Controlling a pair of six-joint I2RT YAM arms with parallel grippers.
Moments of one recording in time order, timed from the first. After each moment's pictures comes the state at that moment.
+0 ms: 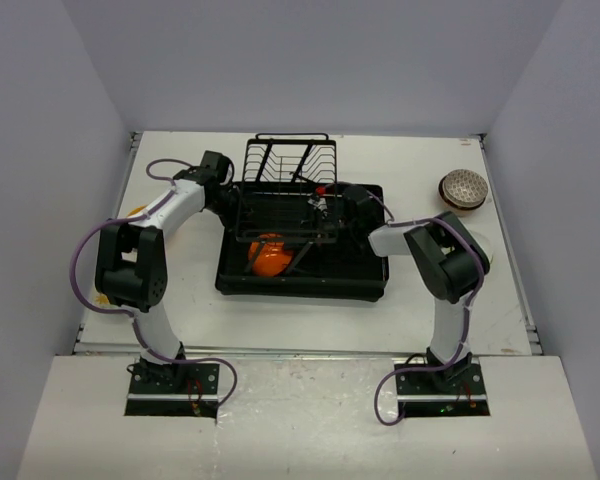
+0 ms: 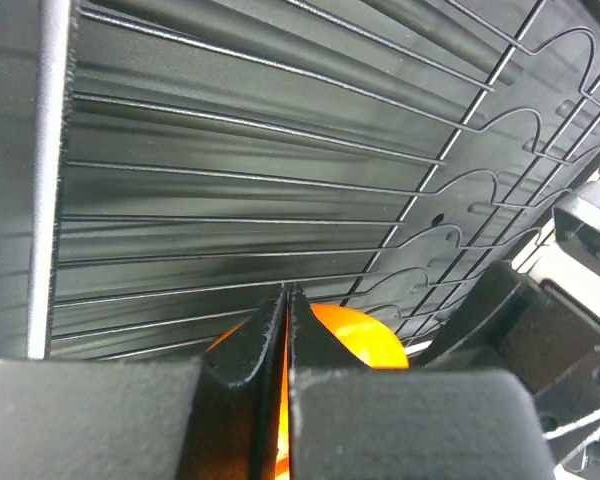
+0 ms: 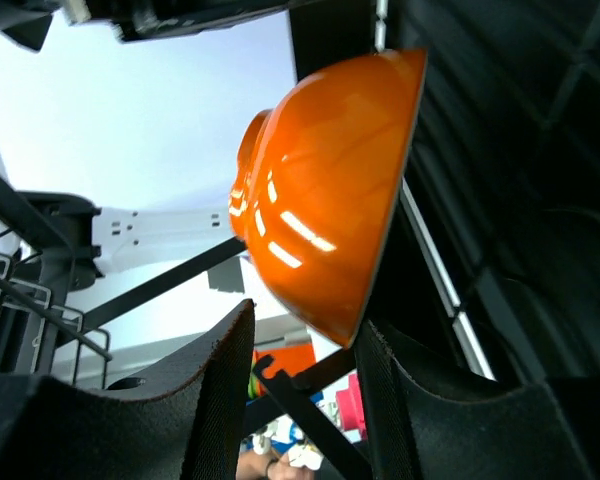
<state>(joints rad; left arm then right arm) -0.23 1.82 1.36 -0.73 0.37 -0.77 0.51 1.97 0.99 0.59 -1.12 1.32</state>
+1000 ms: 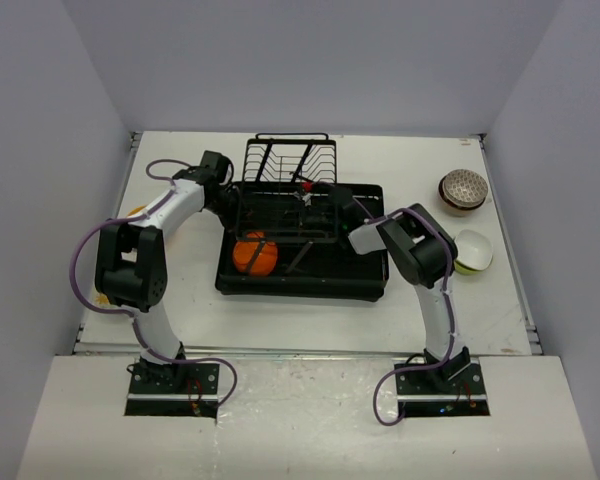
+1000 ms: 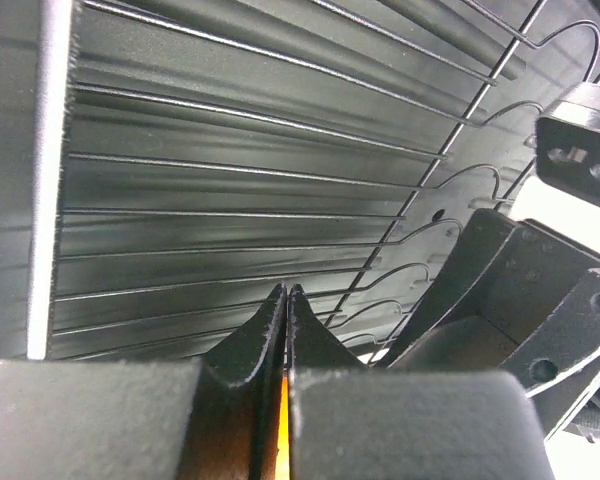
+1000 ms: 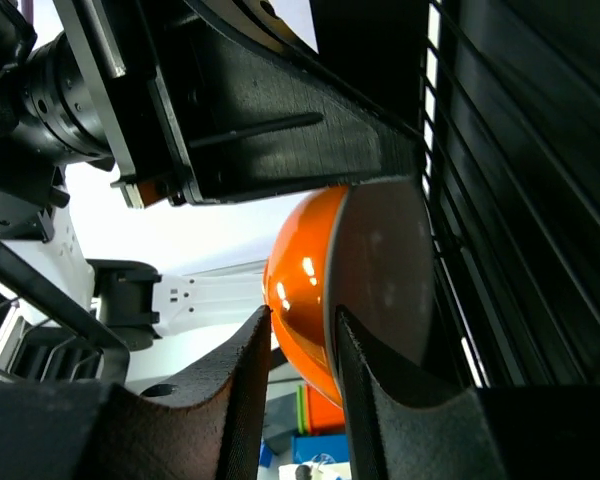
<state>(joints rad) -0.23 1.82 1.36 -0.74 0.38 -0.77 0.56 2.19 1.14 0.96 -1.04 1.68</state>
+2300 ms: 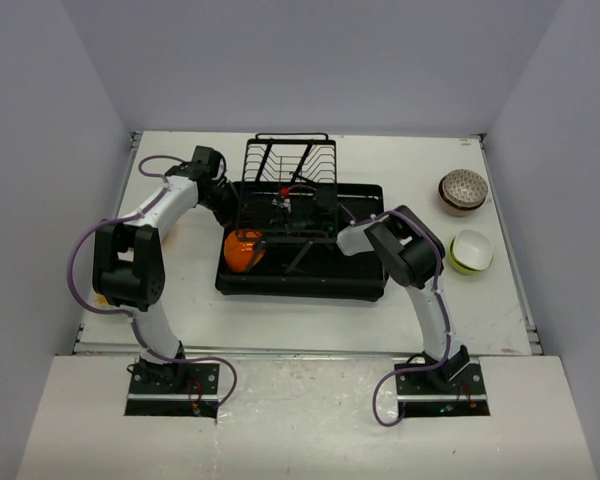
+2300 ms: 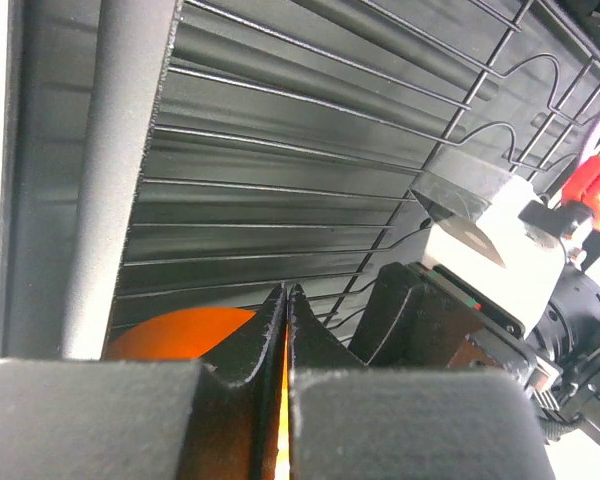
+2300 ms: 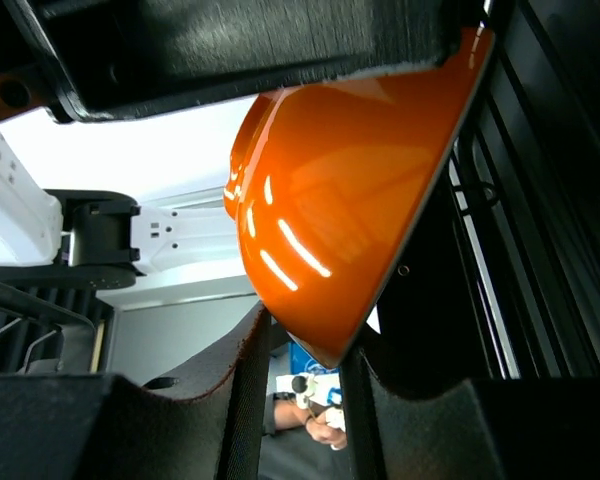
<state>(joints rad) -0.18 1.82 1.39 -0.75 0.40 -0.75 0.64 2.25 1.24 0.97 -1.18 1.71</state>
